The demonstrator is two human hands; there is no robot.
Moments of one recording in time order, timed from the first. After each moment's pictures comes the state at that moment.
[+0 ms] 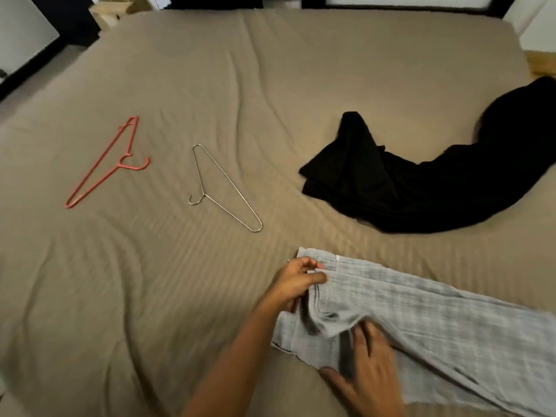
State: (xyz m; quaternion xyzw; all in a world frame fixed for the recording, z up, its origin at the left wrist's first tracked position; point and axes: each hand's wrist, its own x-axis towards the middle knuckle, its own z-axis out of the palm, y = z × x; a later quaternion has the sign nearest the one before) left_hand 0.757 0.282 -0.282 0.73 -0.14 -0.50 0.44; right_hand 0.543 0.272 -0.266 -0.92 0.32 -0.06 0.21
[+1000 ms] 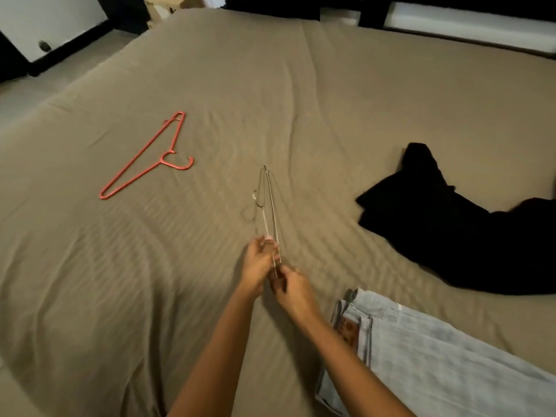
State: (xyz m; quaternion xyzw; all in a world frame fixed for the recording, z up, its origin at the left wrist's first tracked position) left_hand 0.919 0.346 -0.262 0.69 0.08 -0.31 0.65; right_hand 0.829 0.297 -0.267 -0.85 0.27 0.05 0.45
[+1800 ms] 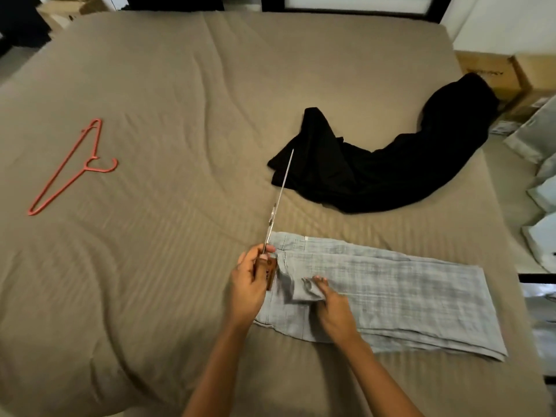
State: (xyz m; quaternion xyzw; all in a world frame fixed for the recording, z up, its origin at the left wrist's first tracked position) left_hand 0.714 0.349 -0.205 0.79 -0.25 -0.23 0.51; right_hand 0.562 0.254 -0.258 -0.75 0.44 -0.06 0.49
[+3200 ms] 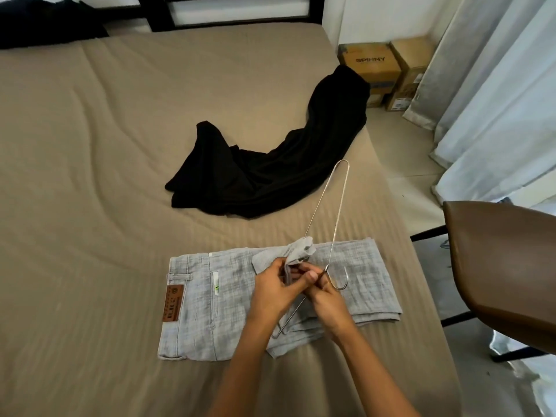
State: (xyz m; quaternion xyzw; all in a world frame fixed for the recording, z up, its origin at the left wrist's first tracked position) left_hand 0.547 0.199 -0.201 0.75 -0.32 -0.42 0.40; right_hand 0.439 0.163 -0.219 -0.39 0.45 -0.28 0.75
